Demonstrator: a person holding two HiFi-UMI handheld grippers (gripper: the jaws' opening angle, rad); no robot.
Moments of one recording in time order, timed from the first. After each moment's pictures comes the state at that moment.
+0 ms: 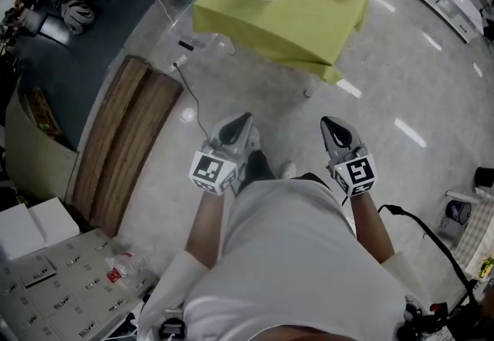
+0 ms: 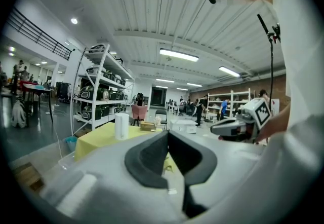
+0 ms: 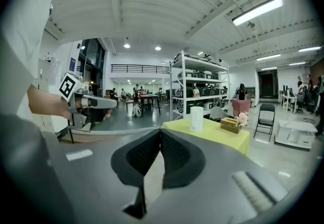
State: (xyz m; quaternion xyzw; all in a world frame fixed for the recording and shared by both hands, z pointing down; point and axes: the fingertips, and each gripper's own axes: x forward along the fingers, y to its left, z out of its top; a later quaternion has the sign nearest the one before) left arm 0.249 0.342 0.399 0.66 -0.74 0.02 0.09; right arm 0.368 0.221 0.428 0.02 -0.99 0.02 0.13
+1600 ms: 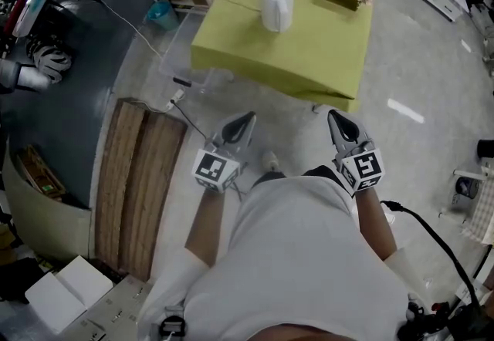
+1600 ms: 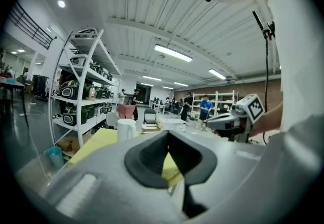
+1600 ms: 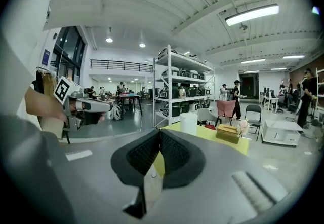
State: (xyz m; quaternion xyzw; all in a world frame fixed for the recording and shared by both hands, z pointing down) left arm -0.028 0.259 0.396 0.74 -0.66 0.02 0.10; right arm 0.111 0.146 0.411 0.13 -0.98 0.03 0.13
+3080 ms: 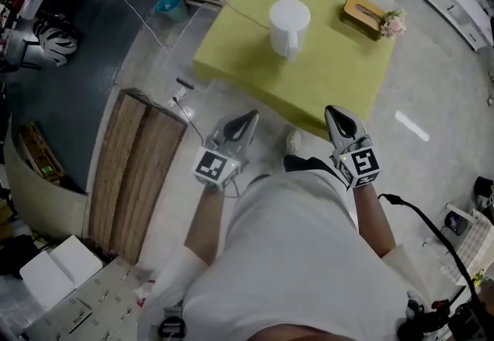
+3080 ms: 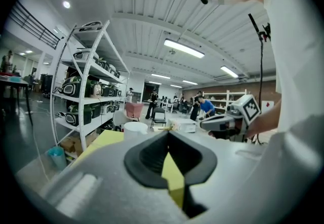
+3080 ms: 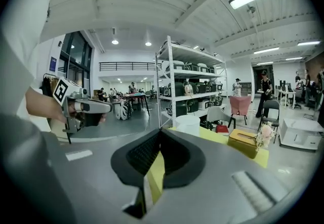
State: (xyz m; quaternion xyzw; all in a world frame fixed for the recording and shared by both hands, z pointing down) left arm -0.111 0.100 0.412 0.71 -0.70 0.02 0.11; right arm -0.003 -0.022 0.435 0.05 -0.99 0.04 0.14
